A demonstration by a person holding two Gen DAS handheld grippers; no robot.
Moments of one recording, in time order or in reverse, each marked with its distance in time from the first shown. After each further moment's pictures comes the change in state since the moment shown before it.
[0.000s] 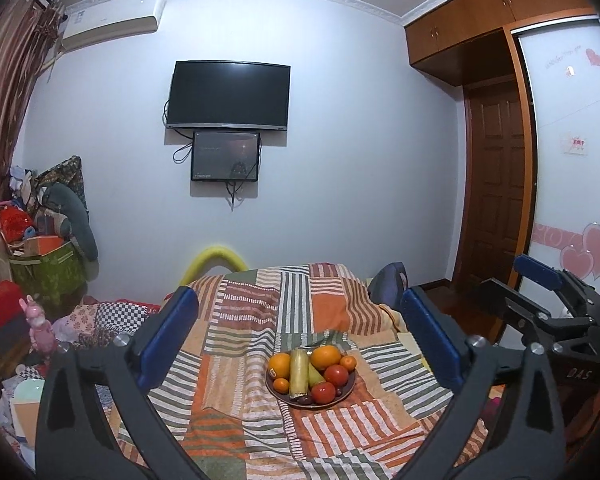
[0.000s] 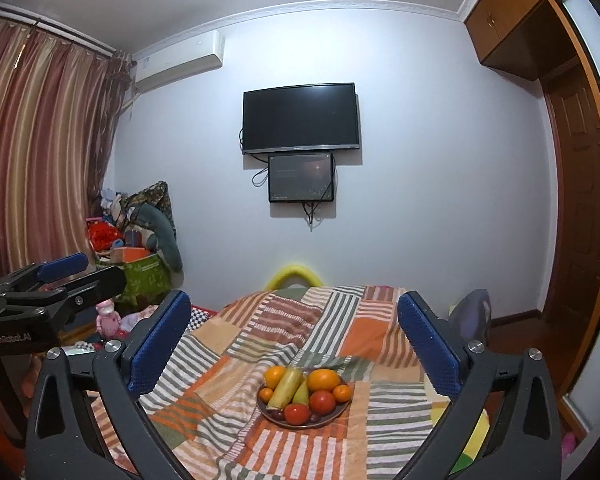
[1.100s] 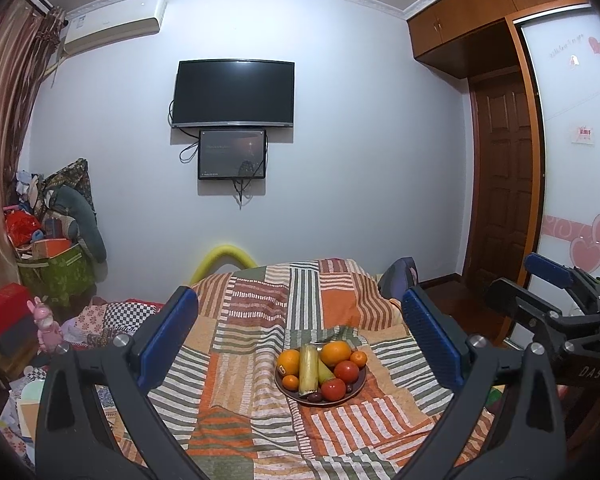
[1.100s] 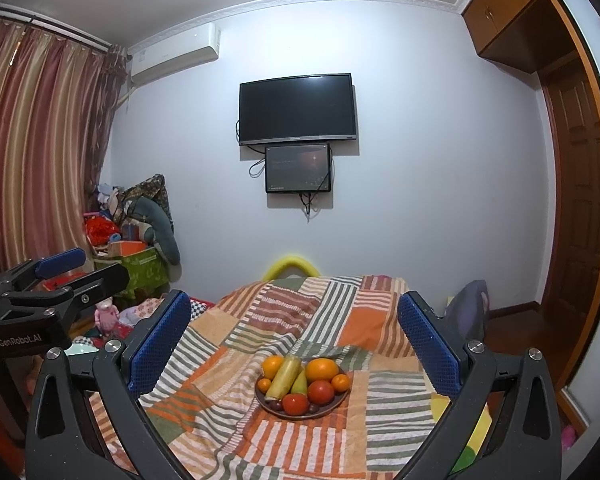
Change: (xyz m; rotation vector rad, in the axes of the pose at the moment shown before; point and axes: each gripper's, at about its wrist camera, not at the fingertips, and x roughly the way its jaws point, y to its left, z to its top) left arm 0.003 -0.001 -0.008 0.019 0.008 0.032; right arm -0.006 -0.007 -0.004 0.015 0.031 -0.007
